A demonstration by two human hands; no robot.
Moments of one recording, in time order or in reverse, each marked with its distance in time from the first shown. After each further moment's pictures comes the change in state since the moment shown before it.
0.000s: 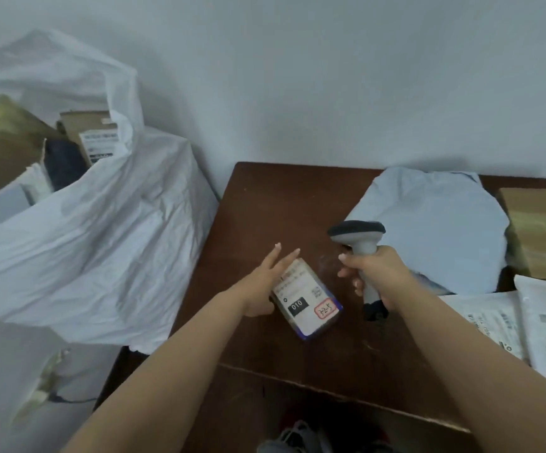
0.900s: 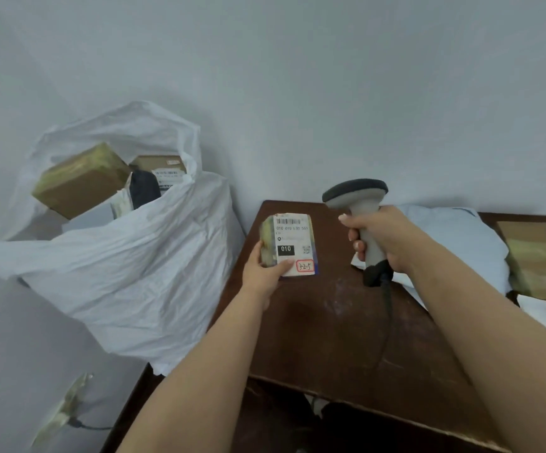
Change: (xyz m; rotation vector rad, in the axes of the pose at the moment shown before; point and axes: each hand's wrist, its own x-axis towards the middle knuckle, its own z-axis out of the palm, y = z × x) left_hand -0.048 0.033 -0.026 -1.369 0.750 -0.220; right_hand -0.099 -0.091 0.012 0.099 -0.155 -0.222
